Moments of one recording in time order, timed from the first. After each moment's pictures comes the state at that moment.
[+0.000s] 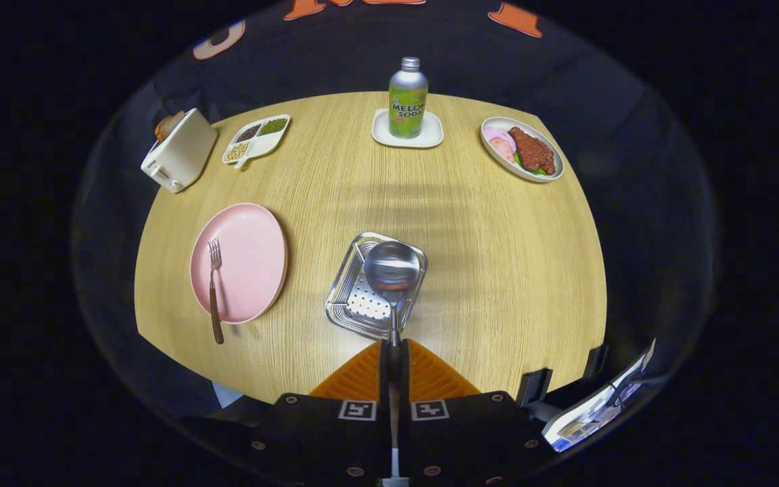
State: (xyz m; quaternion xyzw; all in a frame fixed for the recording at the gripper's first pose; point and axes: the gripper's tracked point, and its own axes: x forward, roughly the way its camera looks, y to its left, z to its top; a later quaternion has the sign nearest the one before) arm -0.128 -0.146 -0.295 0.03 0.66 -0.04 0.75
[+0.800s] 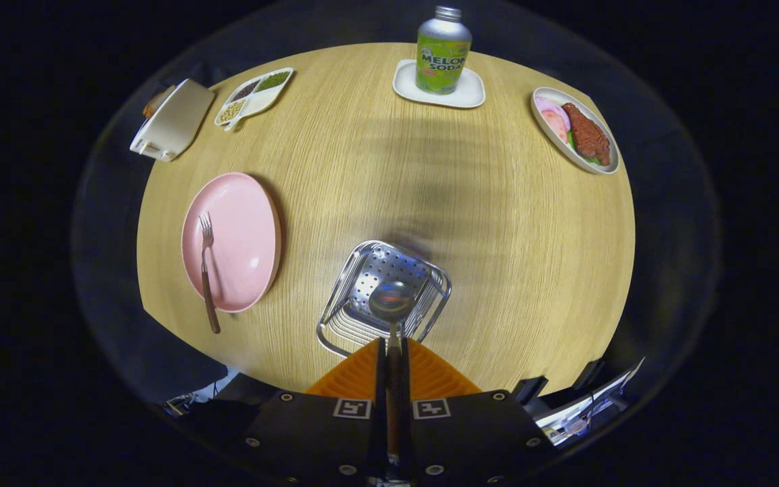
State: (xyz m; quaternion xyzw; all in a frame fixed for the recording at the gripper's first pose) arm -0.098 -0.142 -0.324 0.05 0.73 0.00 0.68
